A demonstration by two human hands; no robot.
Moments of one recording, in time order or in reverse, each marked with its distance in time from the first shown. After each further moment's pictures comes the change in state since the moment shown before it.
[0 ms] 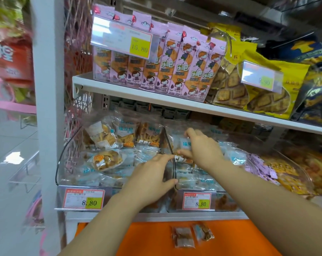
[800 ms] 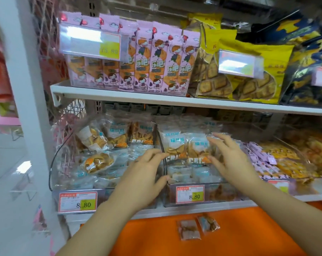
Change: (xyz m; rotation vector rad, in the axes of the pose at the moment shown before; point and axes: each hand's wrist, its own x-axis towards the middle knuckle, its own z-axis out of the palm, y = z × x) left_hand -0.014 0.020 -0.007 0.111 0.029 0.044; right_hand -0.075 0.074 0.005 0.257 0.153 0.026
